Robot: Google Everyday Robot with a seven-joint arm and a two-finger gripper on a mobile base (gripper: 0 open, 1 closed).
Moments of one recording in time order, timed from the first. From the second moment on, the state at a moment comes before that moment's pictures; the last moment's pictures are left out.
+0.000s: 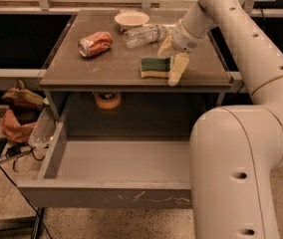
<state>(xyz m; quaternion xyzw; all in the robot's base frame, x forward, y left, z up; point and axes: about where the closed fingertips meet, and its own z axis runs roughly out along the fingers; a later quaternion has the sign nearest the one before) 0.757 -0.101 0.828 -0.74 0.62 0.07 0.24</state>
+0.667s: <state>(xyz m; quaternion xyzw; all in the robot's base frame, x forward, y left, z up) 0.748 -0.105 0.840 -0.73 0.63 0.06 0.25</state>
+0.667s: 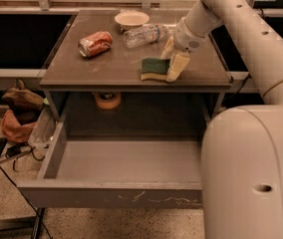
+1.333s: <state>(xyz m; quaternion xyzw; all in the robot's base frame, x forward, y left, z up) 0.717 -0.102 0.878 -0.70 0.64 0.04 0.32</state>
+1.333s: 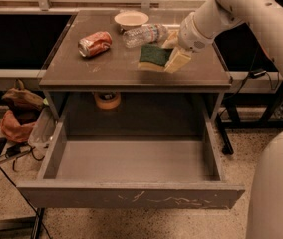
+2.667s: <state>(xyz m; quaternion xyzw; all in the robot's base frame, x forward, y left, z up) 0.615 -0.114 0.844 -0.69 0.65 0.10 0.28</state>
